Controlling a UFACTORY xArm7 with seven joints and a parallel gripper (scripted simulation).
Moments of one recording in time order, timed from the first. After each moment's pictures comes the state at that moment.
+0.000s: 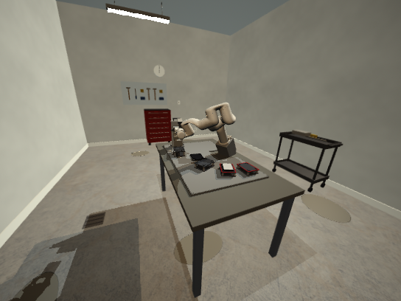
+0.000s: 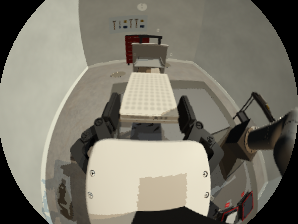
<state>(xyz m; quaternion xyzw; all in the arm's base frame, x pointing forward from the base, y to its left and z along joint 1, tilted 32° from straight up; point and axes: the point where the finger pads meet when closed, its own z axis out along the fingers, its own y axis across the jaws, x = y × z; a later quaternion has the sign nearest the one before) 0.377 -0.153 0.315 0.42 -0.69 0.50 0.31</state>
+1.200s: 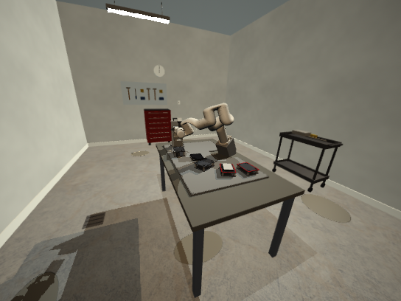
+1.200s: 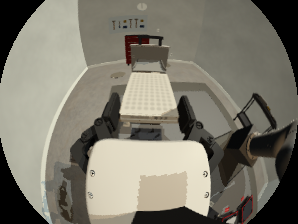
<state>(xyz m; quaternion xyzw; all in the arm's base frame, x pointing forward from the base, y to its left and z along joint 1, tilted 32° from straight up) 0.376 -0.184 0.305 0.42 -0.69 0.50 0.31</state>
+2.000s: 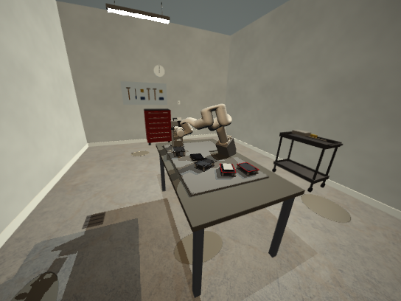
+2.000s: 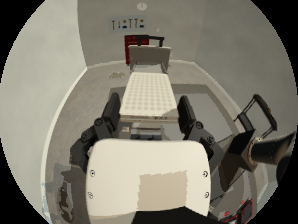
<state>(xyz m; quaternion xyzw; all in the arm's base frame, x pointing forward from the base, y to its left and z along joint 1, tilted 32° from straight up) 0.376 -0.211 0.296 0.42 -0.69 0.50 0.31</state>
